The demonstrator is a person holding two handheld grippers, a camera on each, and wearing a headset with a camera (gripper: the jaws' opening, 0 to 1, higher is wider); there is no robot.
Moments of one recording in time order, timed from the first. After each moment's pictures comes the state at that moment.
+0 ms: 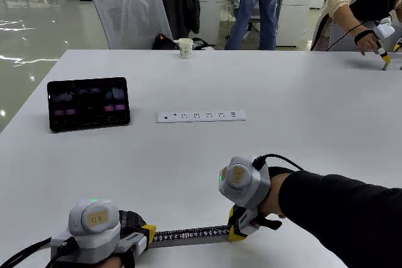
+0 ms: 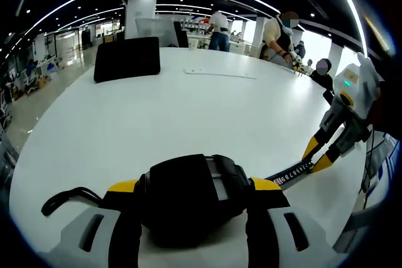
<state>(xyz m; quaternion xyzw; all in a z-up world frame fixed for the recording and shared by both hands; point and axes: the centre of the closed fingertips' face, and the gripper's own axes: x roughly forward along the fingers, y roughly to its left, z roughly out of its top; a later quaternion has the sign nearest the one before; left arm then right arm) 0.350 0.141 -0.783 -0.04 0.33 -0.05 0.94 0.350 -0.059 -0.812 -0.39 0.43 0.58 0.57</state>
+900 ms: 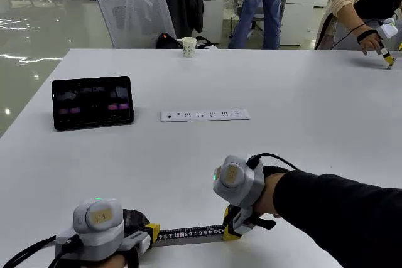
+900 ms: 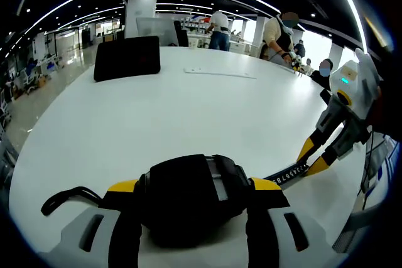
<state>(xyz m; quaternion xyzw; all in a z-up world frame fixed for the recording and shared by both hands) 0.350 0.142 -0.784 -0.04 0.34 -0.05 0.94 0.350 -0.042 -0.812 -0.38 0.43 0.58 0.57</state>
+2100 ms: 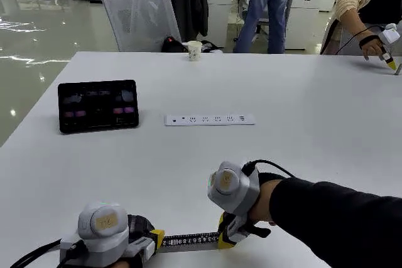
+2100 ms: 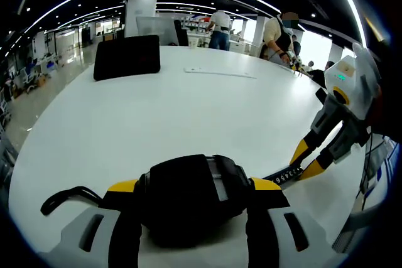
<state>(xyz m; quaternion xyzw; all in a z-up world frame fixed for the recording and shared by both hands) 0.350 0.142 -0.784 -0.04 0.34 -0.05 0.94 0.347 -0.021 -0.811 -0.38 0.43 0.59 0.57</state>
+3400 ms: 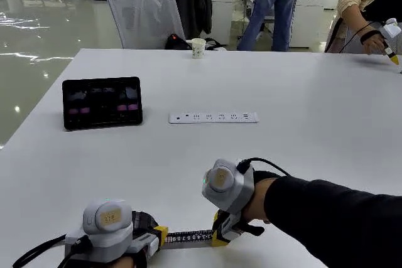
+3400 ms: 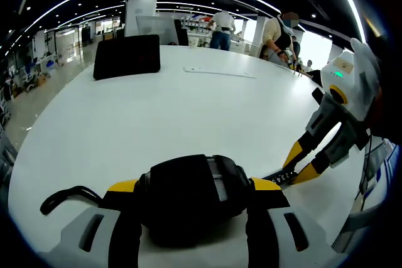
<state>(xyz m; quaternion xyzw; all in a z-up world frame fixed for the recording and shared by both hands) 0.349 0.142 -0.784 -0.05 0.34 -0.05 0.94 0.344 -0.003 -0.812 -0.37 0.42 0.59 0.57</state>
